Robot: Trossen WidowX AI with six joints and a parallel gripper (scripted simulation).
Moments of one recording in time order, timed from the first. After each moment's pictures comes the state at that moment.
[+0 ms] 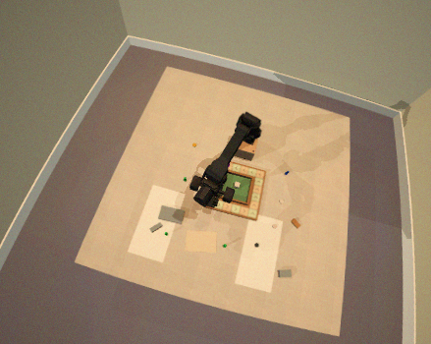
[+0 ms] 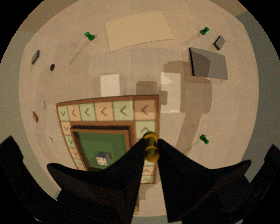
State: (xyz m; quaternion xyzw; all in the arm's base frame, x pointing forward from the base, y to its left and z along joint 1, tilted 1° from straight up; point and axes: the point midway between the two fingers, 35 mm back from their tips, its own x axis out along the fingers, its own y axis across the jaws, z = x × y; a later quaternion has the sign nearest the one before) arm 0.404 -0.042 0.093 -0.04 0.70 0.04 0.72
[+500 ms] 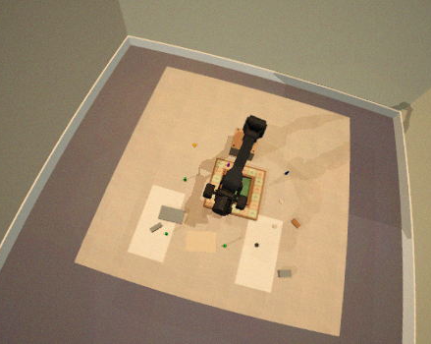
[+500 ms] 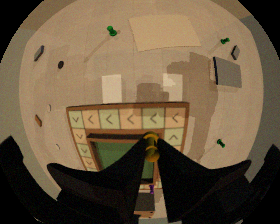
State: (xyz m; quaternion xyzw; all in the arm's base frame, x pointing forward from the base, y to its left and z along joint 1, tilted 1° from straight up) arm 0.405 0.022 0.079 -0.04 0.69 0.05 0.72
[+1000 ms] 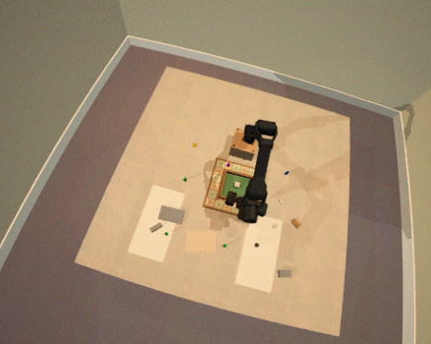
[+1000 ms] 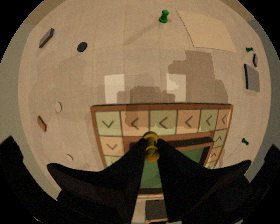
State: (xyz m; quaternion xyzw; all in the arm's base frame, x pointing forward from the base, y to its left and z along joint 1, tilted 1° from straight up) arm 0.379 0.122 0.039 -0.04 0.69 0.05 0.72
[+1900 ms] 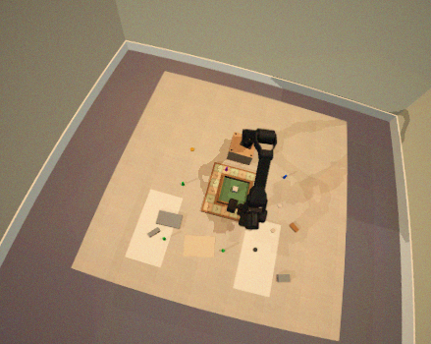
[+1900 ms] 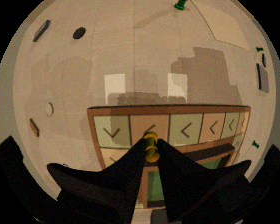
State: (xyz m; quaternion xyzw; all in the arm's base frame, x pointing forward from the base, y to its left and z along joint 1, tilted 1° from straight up) arm 0.370 0.143 -0.006 -0.04 0.69 0.05 0.72
